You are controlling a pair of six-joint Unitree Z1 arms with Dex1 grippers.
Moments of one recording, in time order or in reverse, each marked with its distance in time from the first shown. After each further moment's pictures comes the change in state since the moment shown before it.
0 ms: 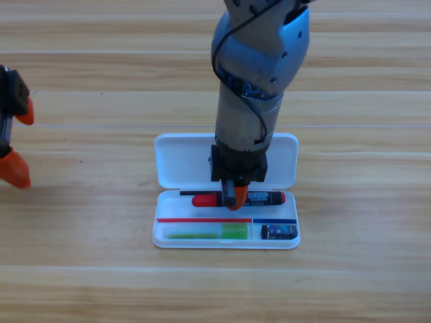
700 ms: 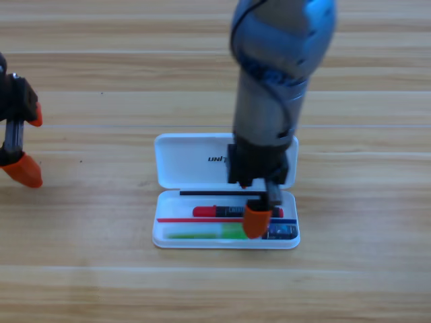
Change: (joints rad) arm 0 0.041 -0.003 0.113 -0.165 -0.004 0.025; arm 1 0.002 -0.099 0.074 0.068 0.064 0.005
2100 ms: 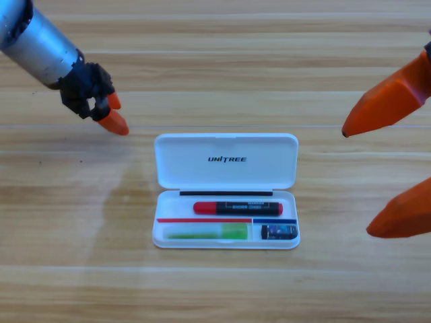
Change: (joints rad) arm 0 0.168 0.330 -0.029 -0.505 -0.255 0.028; arm 1 -0.006 -0.865 0.615 -0.329 0.346 0.287
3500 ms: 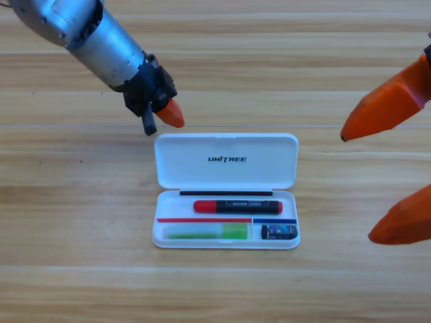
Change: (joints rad) arm 0 -0.183 0.078 -0.128 0.012 0.003 -0.112; arm 1 0.000 0.000 0.003 0.000 0.024 0.000
